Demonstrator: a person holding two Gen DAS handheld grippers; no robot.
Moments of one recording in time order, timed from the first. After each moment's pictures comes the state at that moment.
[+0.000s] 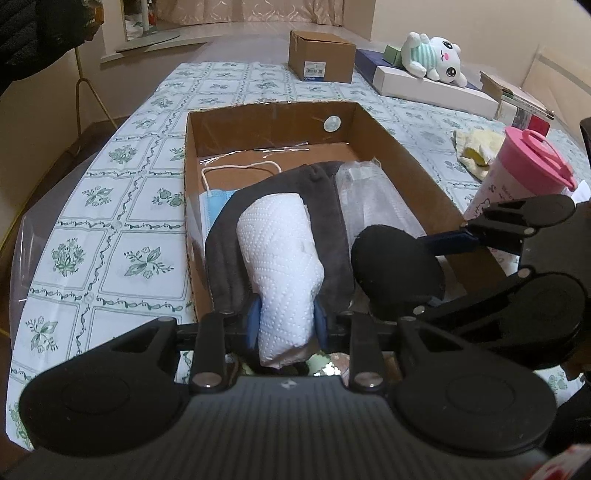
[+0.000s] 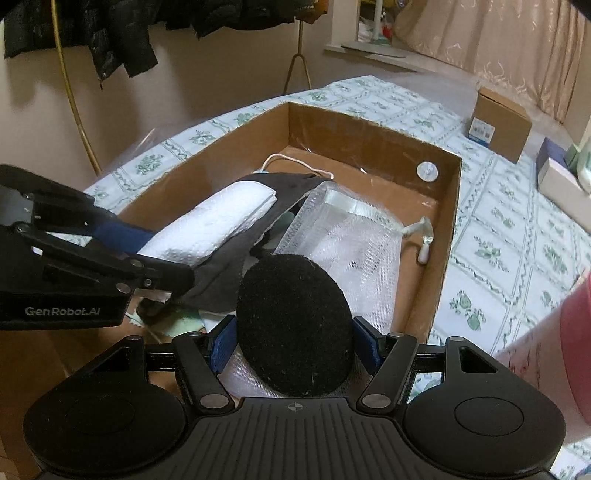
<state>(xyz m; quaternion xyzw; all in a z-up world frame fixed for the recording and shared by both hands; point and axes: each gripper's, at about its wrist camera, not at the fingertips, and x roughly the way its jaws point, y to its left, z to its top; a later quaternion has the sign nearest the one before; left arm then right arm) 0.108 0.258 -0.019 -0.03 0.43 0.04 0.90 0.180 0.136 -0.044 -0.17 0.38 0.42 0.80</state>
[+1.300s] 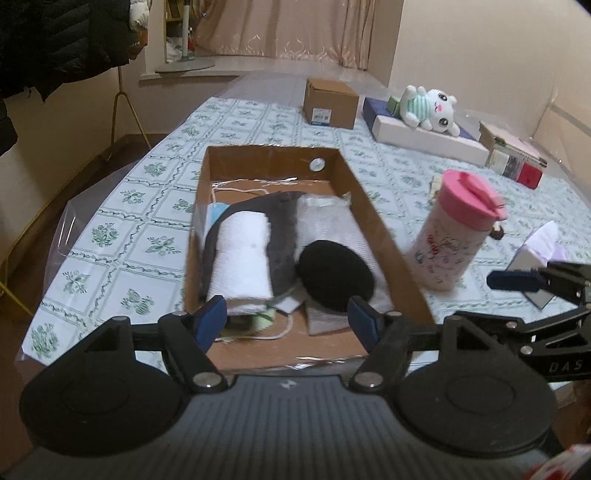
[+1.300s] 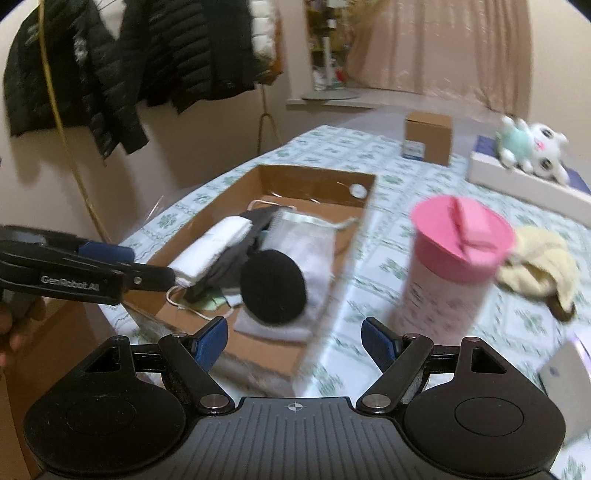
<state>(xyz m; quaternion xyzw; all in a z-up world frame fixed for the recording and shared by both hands) 0.027 0.195 0.039 -0.07 0.37 0.09 0.92 0.105 -0.003 0.022 -0.05 0.35 0.40 0.85</state>
